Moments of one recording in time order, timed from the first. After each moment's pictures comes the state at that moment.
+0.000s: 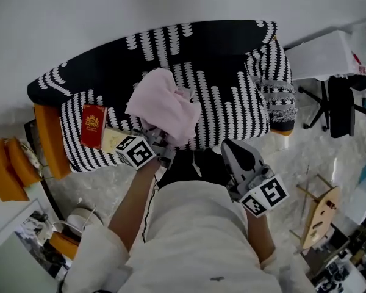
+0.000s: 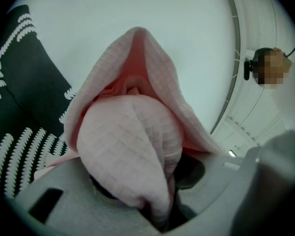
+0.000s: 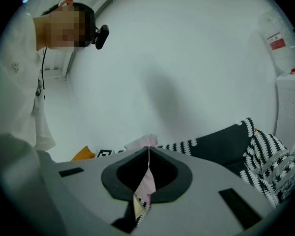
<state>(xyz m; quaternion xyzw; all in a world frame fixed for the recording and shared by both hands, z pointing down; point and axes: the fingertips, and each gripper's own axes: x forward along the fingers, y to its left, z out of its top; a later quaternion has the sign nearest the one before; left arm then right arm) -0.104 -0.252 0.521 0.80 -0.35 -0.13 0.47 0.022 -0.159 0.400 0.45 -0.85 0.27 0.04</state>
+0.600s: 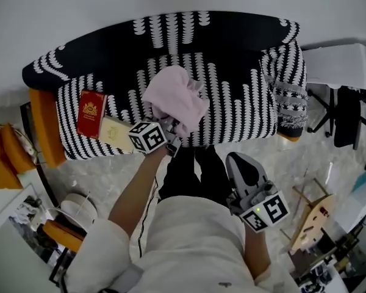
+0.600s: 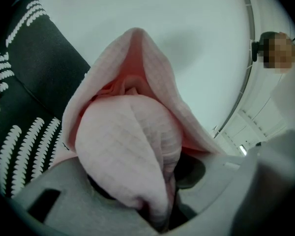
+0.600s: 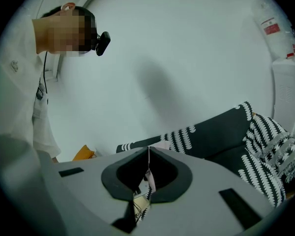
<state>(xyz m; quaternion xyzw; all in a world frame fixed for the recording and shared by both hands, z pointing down) -0.104 -0.272 0.653 0.78 -0.37 -0.07 0.50 0.005 -0.164 0.445 0.45 -0.83 0.33 0.06</state>
